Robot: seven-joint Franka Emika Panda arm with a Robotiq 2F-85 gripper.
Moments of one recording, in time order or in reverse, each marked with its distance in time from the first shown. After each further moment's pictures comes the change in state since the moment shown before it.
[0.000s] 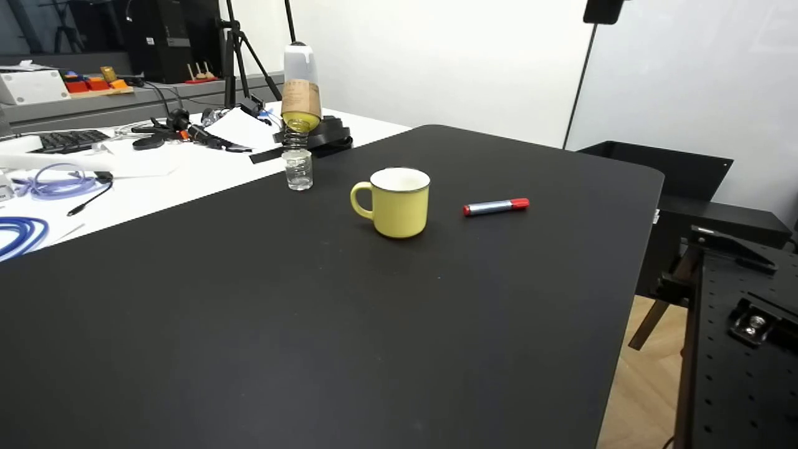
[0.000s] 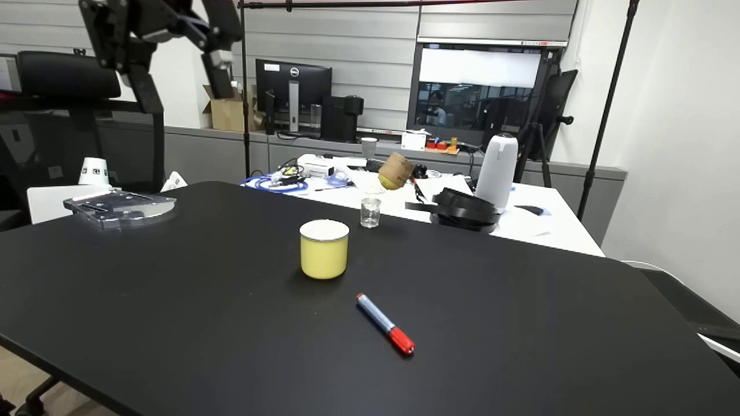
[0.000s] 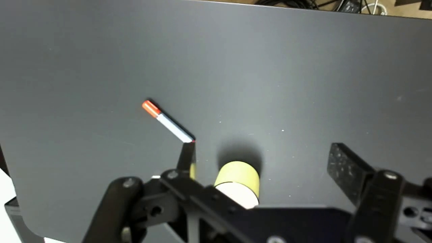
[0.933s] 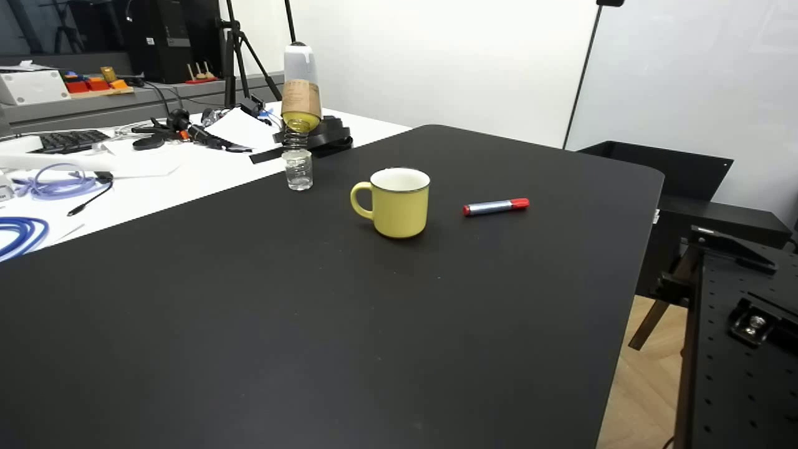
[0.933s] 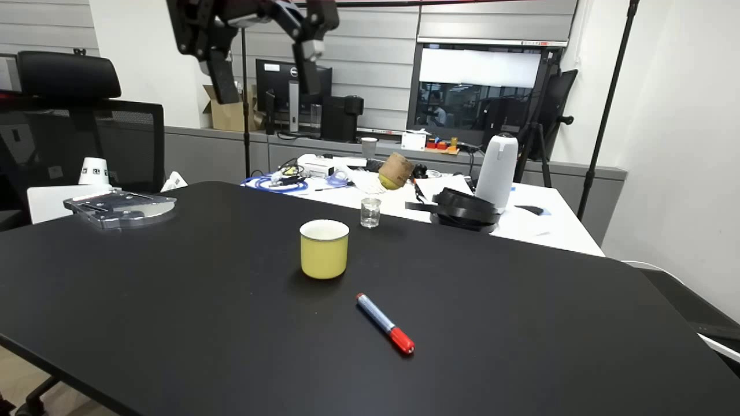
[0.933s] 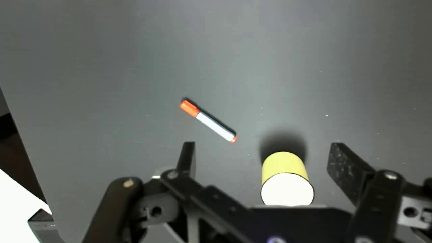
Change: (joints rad) arm -0.134 0.030 -0.172 0.037 -0.051 0.055 -0.141
